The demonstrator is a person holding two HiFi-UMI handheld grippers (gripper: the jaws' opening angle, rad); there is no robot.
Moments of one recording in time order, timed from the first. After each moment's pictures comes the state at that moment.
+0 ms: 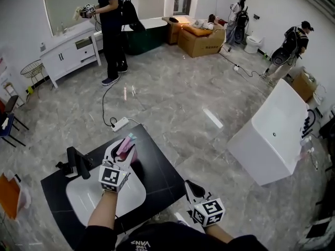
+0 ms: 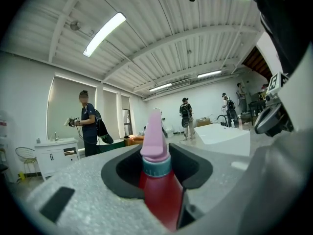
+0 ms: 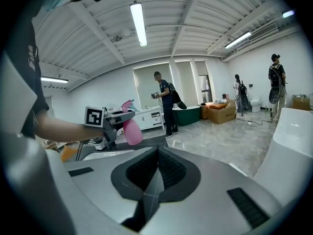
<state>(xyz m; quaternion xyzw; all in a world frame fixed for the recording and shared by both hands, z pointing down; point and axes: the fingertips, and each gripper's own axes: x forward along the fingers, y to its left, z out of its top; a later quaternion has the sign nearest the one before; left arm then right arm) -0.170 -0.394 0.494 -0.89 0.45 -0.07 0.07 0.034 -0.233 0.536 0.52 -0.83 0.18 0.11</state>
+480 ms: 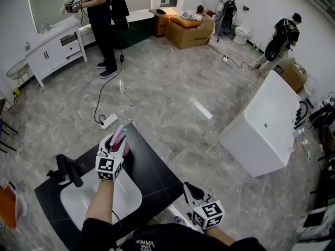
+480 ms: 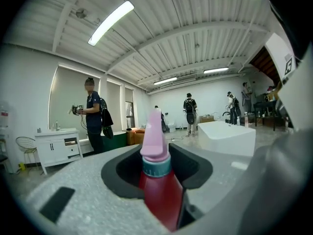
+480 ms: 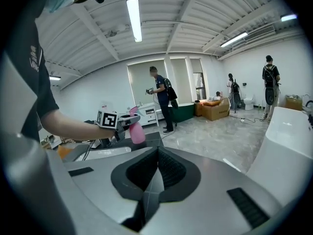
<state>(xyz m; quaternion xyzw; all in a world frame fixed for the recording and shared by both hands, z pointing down) -0.178 -0.473 0.555 -0.88 0.46 -0.08 0.02 0.039 -0.236 0.550 0.55 -0.81 0.19 0.13</state>
